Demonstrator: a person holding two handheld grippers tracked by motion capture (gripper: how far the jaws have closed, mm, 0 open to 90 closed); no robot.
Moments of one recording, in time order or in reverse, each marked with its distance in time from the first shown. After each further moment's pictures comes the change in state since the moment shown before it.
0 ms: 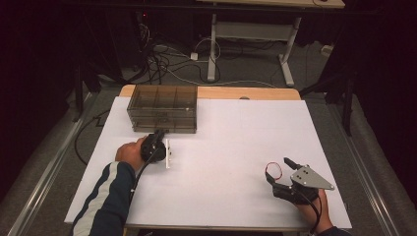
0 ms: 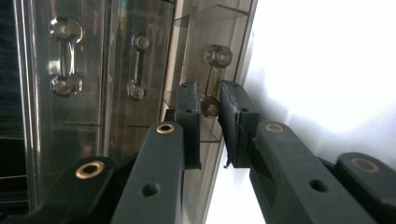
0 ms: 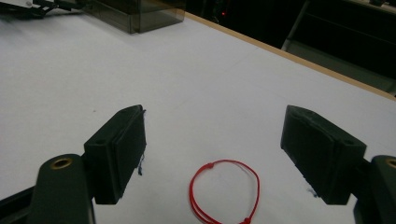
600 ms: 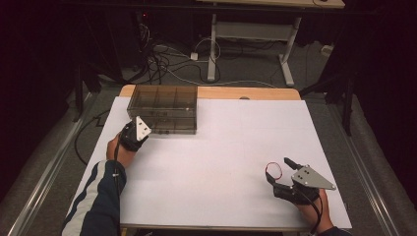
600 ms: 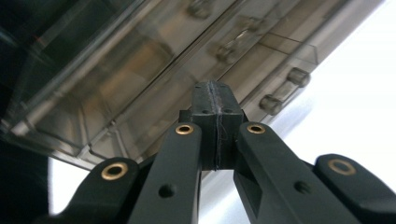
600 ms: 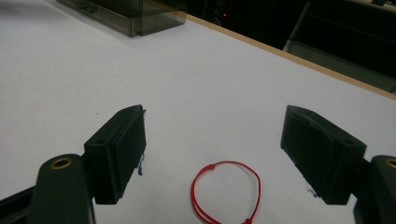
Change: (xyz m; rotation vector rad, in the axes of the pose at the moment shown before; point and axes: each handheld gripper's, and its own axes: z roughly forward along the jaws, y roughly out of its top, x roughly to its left) left arm 0.067 -0.040 -0.005 -0.074 -0.279 -0.656; right arm -0.001 0.001 -0.001 -0.003 0.007 0.007
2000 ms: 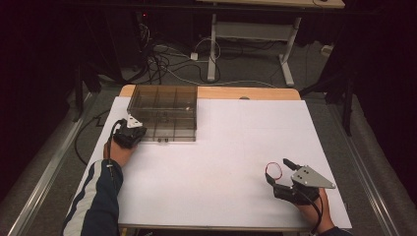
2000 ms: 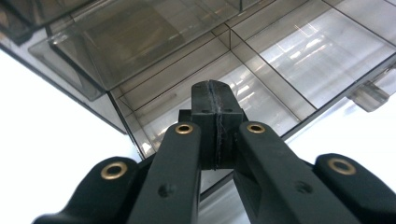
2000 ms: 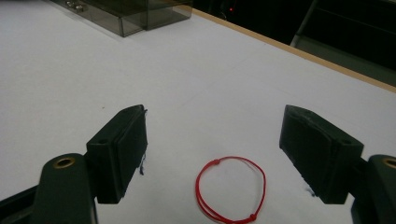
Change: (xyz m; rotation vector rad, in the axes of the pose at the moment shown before) left arm 0.024 -0.024 0.017 0.155 -0.155 -0.258; right arm -0.001 0.000 0.000 0.022 0.025 -0.001
